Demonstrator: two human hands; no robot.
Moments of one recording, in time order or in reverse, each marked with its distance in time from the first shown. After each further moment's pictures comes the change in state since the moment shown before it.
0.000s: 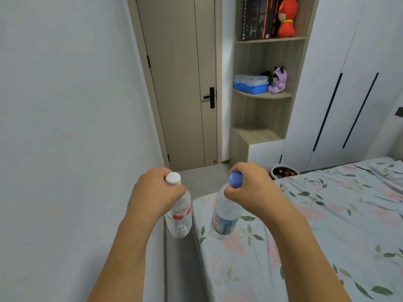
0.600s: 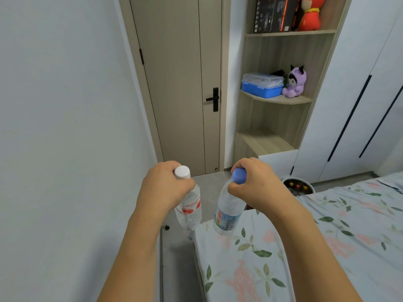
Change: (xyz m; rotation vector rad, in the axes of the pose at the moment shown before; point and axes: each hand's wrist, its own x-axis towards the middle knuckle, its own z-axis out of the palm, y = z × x) left_hand 0.266 -0.012 0.044 -0.067 -0.027 0.020; right_hand 0.265 0.010 0.050 -0.036 0.000 0.016
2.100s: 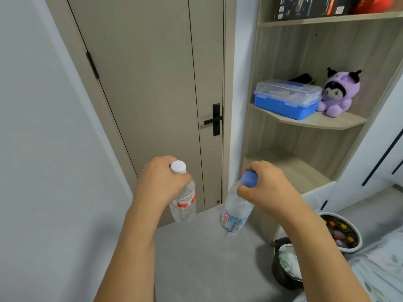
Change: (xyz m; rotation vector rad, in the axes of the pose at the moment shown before) left_hand 0.618 -0.069 0.085 0.019 -0.051 0.107; right_hand 0.564 0.046 0.115 -0.007 0.130 0.124
